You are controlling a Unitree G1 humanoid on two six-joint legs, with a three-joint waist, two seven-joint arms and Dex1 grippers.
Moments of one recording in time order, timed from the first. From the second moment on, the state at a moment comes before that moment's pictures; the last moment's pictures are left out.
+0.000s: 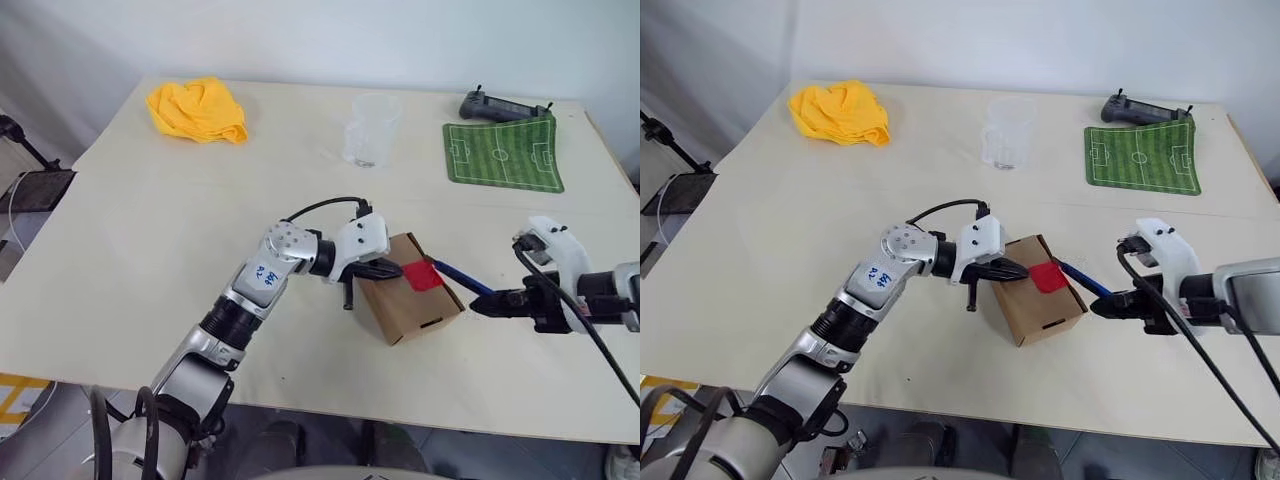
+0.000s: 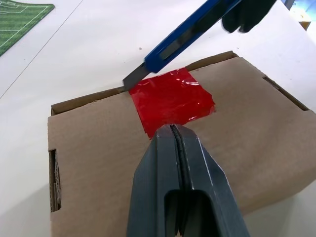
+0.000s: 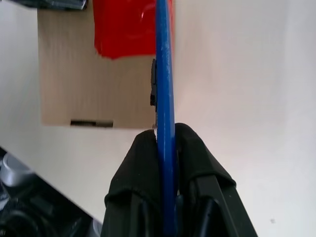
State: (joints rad) left arm -0.82 0.20 -0.39 0.22 -0.05 0.33 -0.98; right arm -0.38 -1.57 0.04 -0.26 1.96 1.23 -0.03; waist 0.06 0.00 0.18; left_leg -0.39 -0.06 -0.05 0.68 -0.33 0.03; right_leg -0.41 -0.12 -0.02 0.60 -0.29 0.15
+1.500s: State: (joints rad) left arm -0.78 0.21 -0.38 0.16 -0.05 0.37 -0.94; right arm -0.76 -1.35 0.31 -0.09 1.98 1.38 -0.20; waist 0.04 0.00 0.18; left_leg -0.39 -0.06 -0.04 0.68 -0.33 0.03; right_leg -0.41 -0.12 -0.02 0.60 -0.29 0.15
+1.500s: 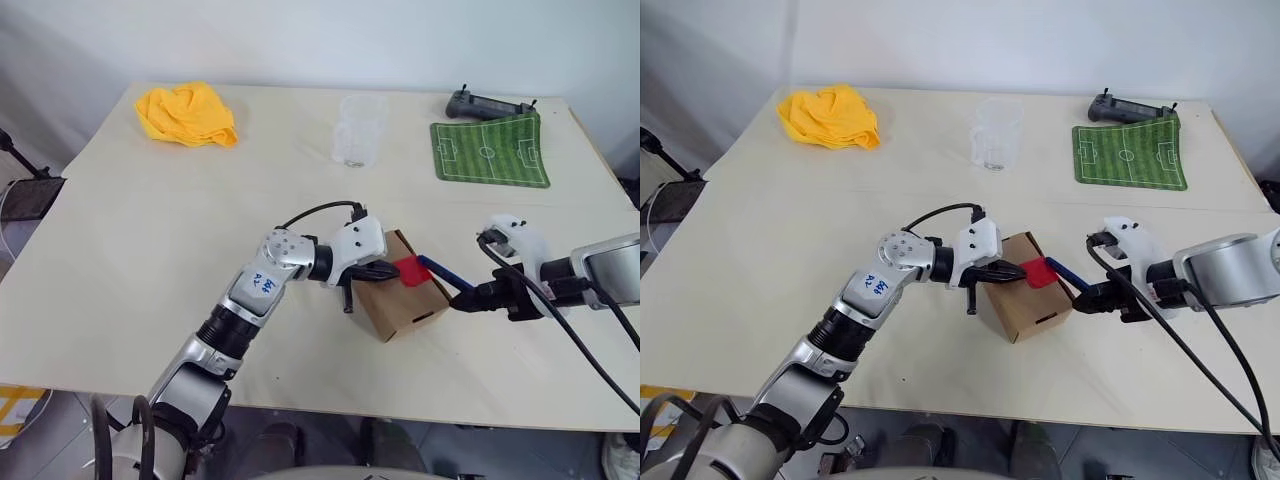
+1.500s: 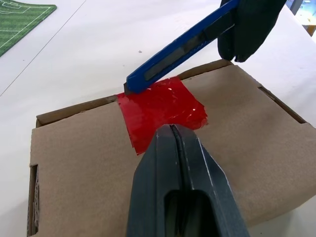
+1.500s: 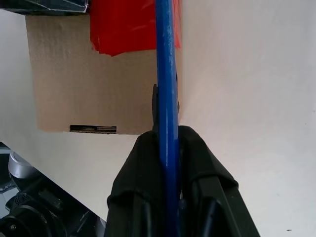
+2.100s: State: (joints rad) left arm -0.78 0.20 -0.39 0.15 -0.05 0.37 -0.93; right arm -0.58 -1.58 0.29 -0.19 1.97 1.33 0.00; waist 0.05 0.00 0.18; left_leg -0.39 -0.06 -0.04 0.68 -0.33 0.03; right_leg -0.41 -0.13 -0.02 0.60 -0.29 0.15
